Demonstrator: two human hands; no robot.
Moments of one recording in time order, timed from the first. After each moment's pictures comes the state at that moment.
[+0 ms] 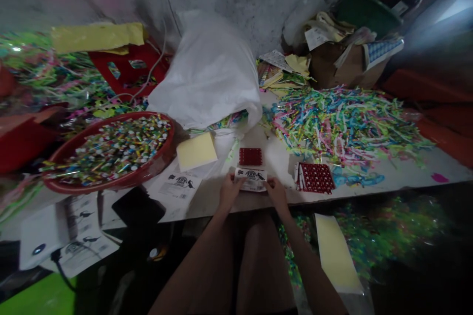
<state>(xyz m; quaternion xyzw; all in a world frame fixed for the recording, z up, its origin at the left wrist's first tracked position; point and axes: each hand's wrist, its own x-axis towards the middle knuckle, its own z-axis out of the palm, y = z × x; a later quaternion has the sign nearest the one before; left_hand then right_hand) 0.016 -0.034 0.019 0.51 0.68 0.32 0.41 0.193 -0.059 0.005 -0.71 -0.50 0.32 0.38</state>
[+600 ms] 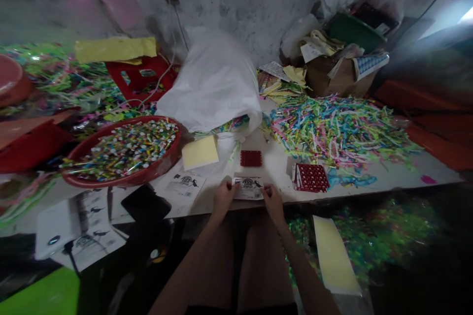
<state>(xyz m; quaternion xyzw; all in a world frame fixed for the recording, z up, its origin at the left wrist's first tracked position) -0.011 -0.053 0.010 0.55 0.70 0.29 0.34 0.174 -0.097 0.014 -0.68 -0.51 0.30 0.44</state>
